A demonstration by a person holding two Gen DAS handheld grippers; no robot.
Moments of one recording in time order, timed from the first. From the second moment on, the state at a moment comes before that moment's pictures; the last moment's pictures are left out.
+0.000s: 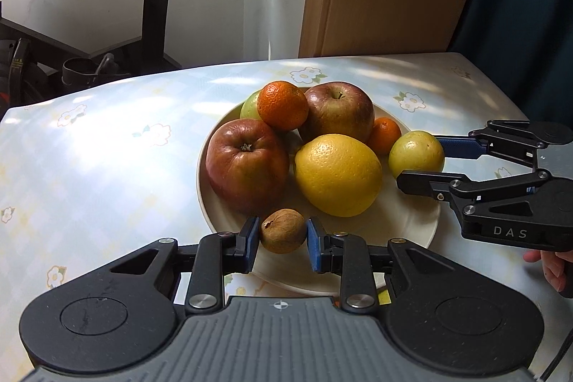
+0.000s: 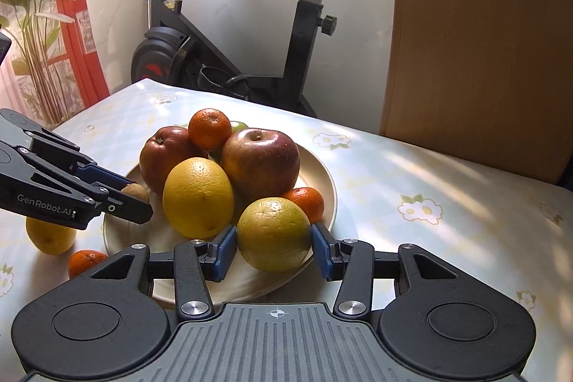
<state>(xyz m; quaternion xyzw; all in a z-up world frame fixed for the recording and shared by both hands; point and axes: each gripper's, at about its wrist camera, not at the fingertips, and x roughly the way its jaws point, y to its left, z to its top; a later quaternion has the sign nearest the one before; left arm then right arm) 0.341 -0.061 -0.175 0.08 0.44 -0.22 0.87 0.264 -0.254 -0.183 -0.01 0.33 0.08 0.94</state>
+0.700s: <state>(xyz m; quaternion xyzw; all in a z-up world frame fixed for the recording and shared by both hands) 0.350 -0.060 -0.184 0.09 0.43 -0.21 0.87 0.277 -0.244 -0.189 -0.05 0.35 0.09 0.93</state>
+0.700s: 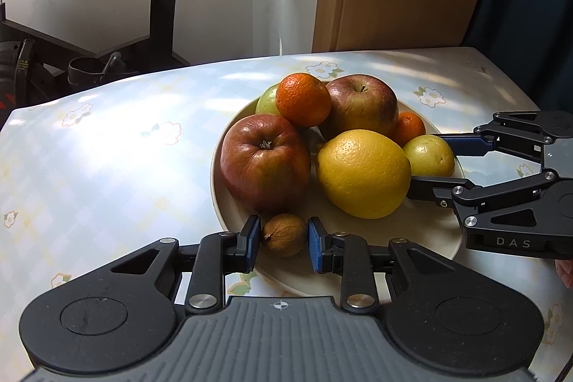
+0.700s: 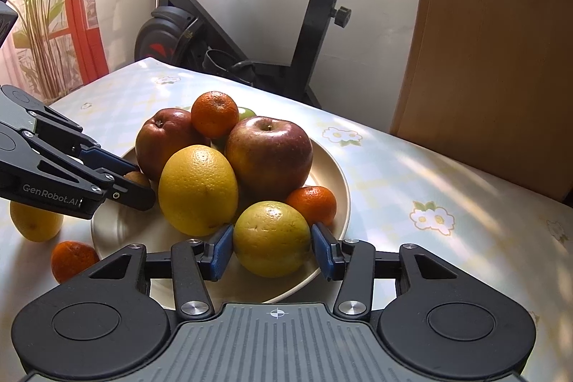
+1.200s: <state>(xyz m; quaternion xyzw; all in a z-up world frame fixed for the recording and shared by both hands) 0.309 -0.051 -0.143 0.06 0.38 -0.22 0.90 0.223 -0.258 -0.160 0.02 0.28 0.07 0.96</state>
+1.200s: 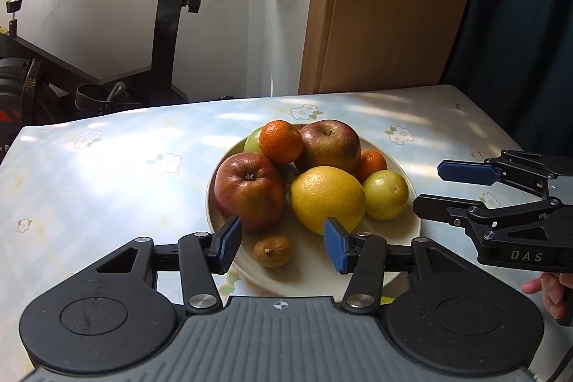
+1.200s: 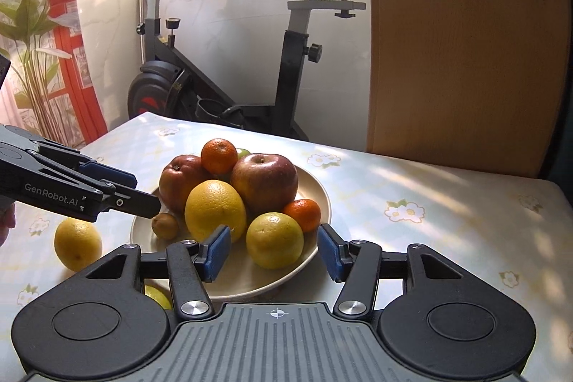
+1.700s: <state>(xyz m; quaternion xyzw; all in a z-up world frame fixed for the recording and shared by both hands) 0.234 -0.001 -0.137 -0.01 0.33 -0.15 0.93 0.171 -0.203 -0.178 0.03 0.25 0.10 0.96</state>
